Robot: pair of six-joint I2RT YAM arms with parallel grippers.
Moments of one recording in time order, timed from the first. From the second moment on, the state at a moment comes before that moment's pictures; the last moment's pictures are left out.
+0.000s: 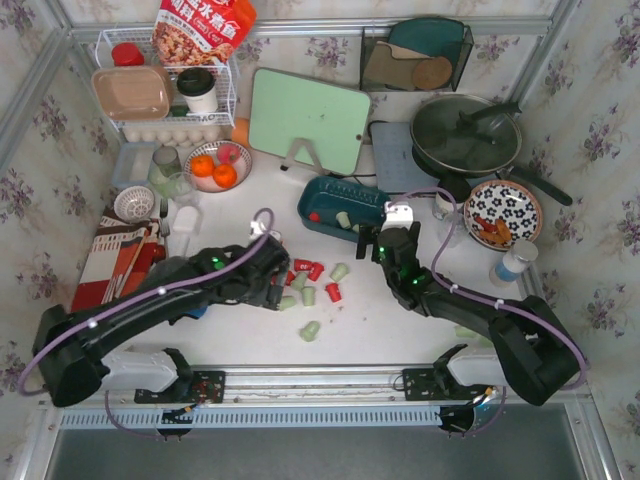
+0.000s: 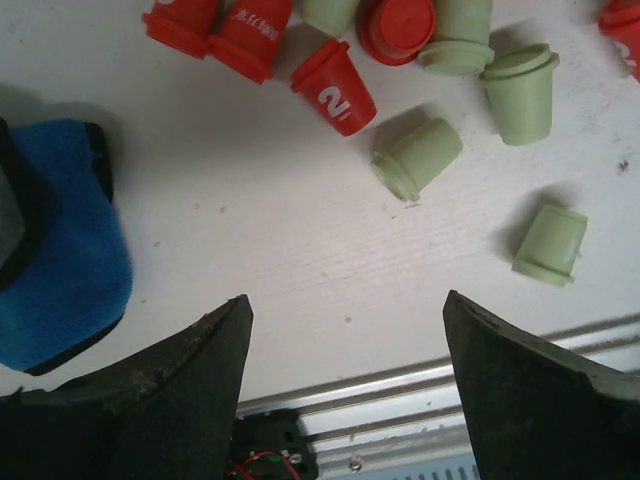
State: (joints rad) left arm -0.91 1.22 1.00 -0.91 -0.23 -0.53; right arm 0.60 1.29 0.49 0.40 0.50 0.27
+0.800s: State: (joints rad) left arm -1.10 1.76 1.19 -0.87 -0.53 -0.99; right arm 0.60 1.20 0.46 0.37 0.49 0.30
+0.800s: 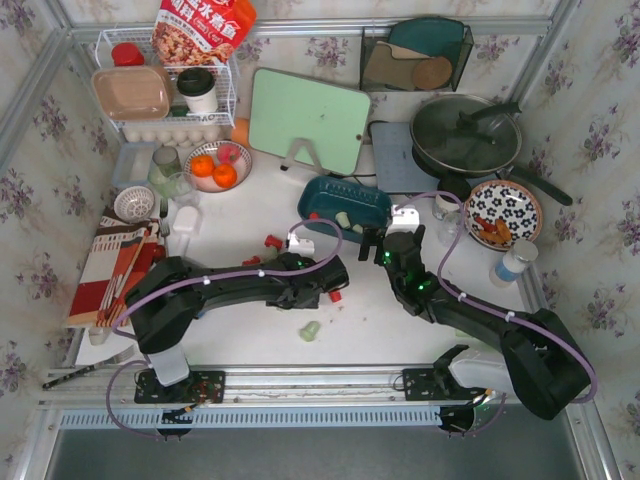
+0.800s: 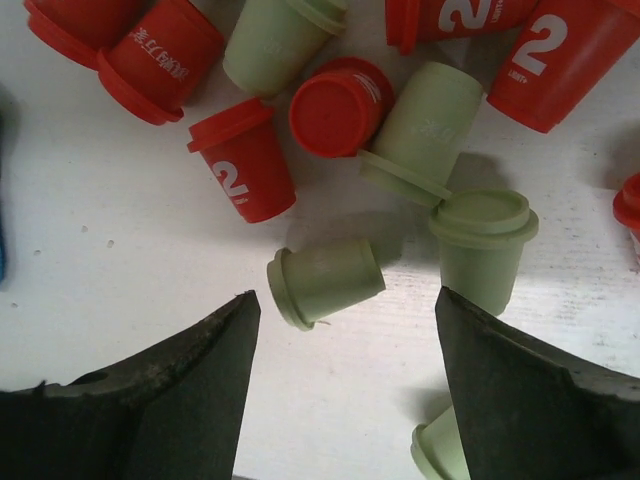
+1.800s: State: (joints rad) left arm -1.09 1.86 1.18 -0.83 -0.55 -1.07; right arm 0.60 1.23 0.46 0.36 0.47 0.30
